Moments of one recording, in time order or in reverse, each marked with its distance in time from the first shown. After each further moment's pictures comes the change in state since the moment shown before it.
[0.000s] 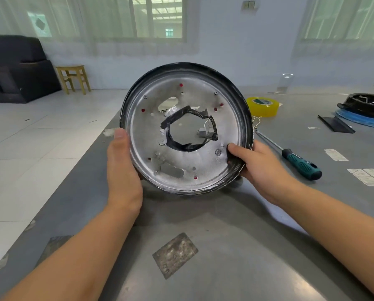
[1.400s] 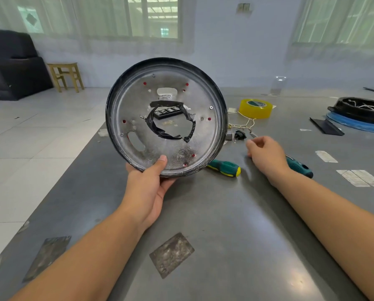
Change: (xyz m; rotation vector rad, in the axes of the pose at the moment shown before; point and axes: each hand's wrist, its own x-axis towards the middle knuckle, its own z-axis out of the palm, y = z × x) left_hand -0.003 -0.035 0.019 -0.323 -0.084 -0.366; right_hand 0.068 0.027 -0.059 -0.648 0.362 0.005
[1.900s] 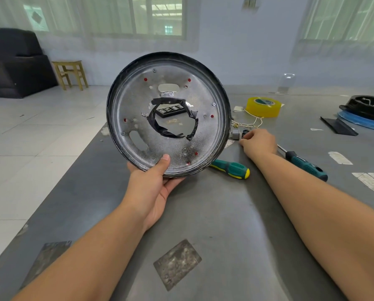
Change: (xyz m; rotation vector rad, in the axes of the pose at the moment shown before) left_hand 0.013 0.001 -0.004 -0.013 -0.031 -0.040; right_hand 0.055 -0.018 0.045 -0.335 0.073 0.004
